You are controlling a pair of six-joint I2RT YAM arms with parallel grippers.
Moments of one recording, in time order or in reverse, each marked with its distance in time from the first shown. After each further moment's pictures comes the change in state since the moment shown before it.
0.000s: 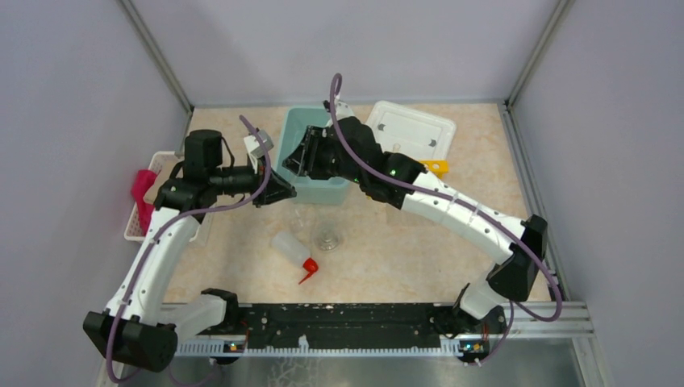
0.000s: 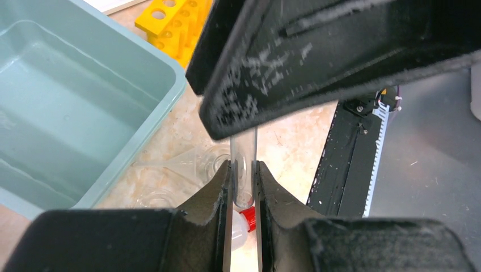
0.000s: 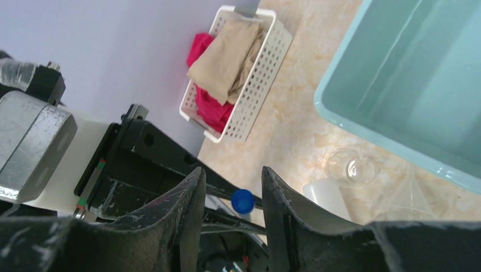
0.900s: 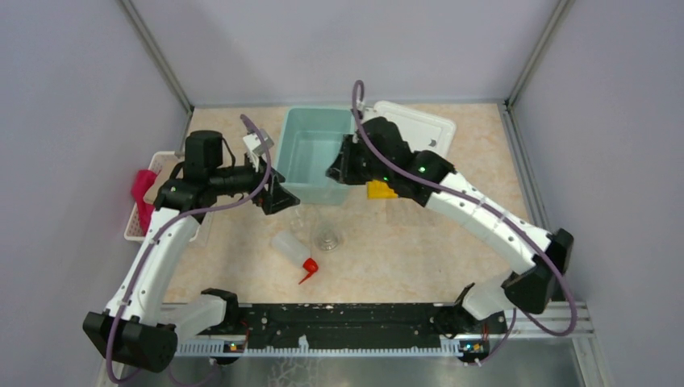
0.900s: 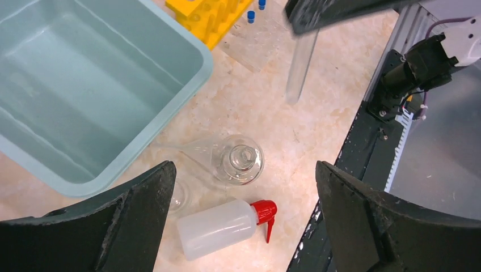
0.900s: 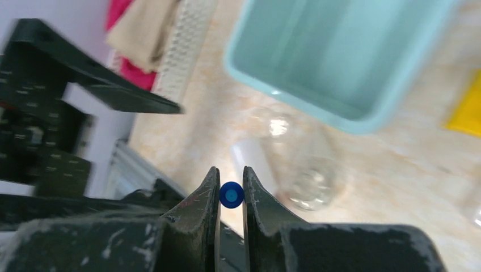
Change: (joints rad) left arm 0.000 -0.002 0.000 -0.026 -0.101 -0.006; right arm -0.101 -0.052 -0.027 -0.214 -0.105 -0.118
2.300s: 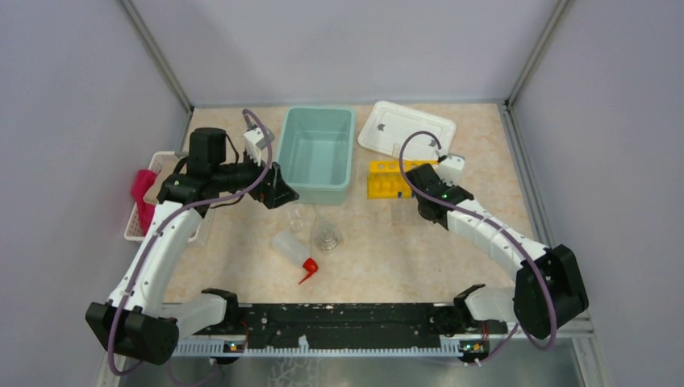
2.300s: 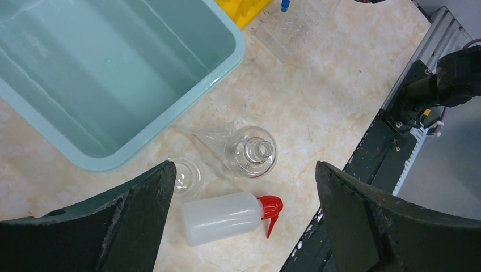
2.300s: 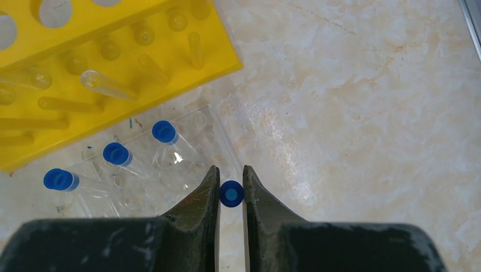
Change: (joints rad) left arm 0.000 0.045 0.021 -0.021 -0.130 -0.078; right arm -0.386 -0.227 -0.718 -0.037 0.691 -0.002
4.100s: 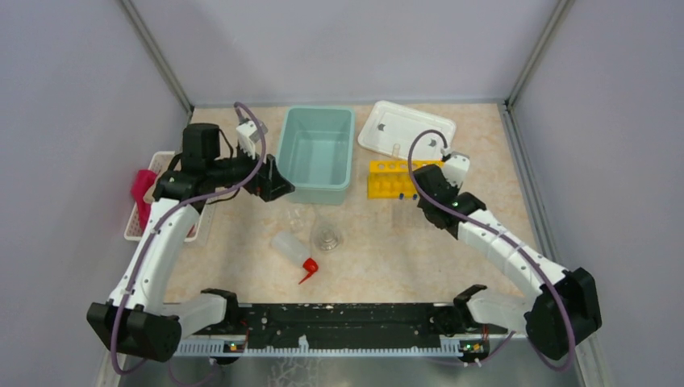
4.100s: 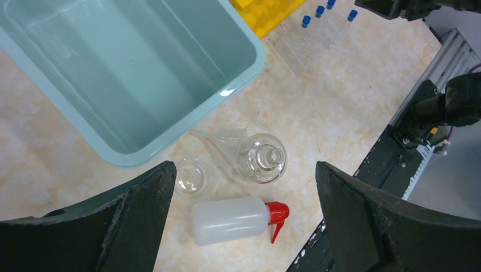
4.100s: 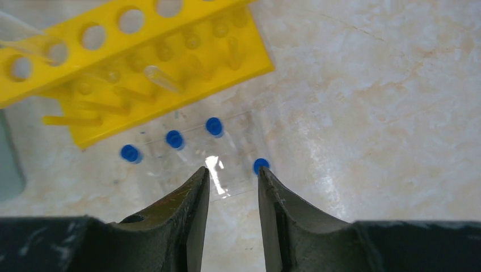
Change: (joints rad) left arm 0.034 0.011 0.033 -0.001 -0.021 -0.029; right arm 0.014 -0.116 -0.039 0.025 -0.063 0.009
